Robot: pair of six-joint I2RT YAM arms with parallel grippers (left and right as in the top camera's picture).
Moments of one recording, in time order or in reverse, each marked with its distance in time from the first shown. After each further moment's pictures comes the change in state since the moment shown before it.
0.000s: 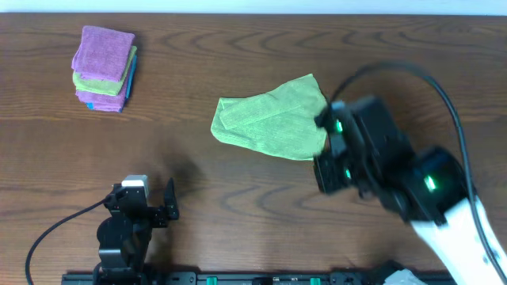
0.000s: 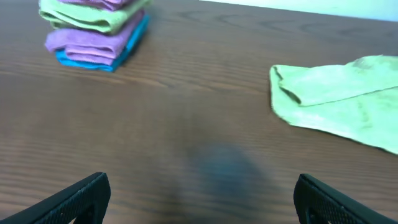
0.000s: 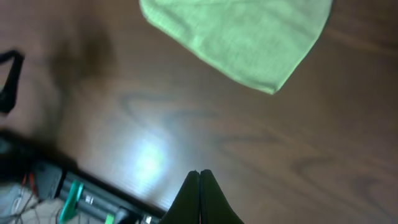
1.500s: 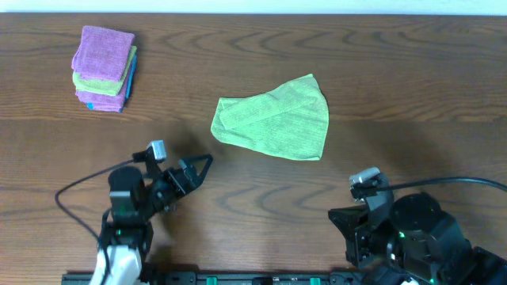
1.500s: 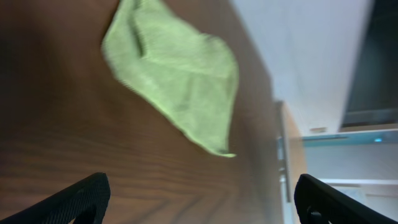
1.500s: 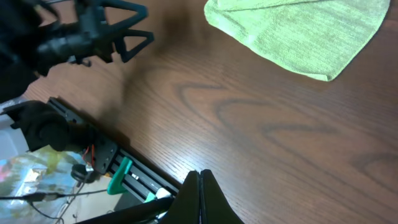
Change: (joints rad) left arm 0.000 0.939 0.053 0.773 0.642 -0.759; right arm 0.140 -0.470 -0.273 0.084 -0.060 0.144
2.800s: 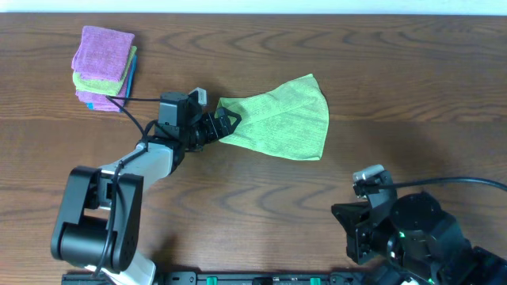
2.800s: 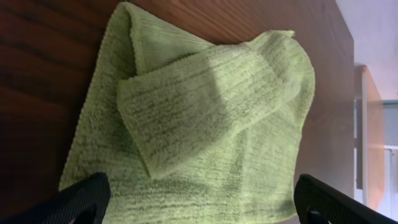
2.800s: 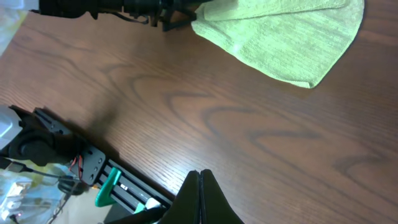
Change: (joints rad) left arm -0.183 0.814 0.572 -0.024 -0.148 0.193; right arm 0.000 0.000 0.000 0.011 0.058 0.000
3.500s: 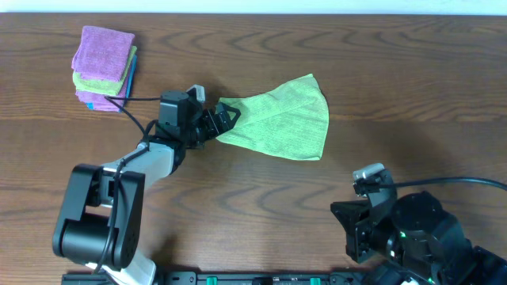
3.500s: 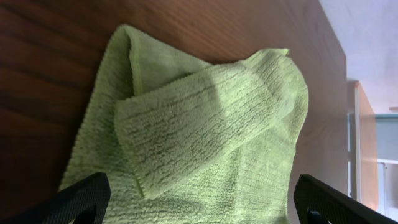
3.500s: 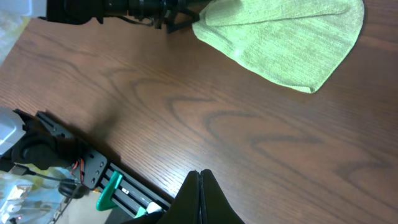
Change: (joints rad) left arm -0.011 0.015 0.001 0.062 -0.026 -0.061; right arm 0.000 0.000 0.000 0.019 0.000 0.000
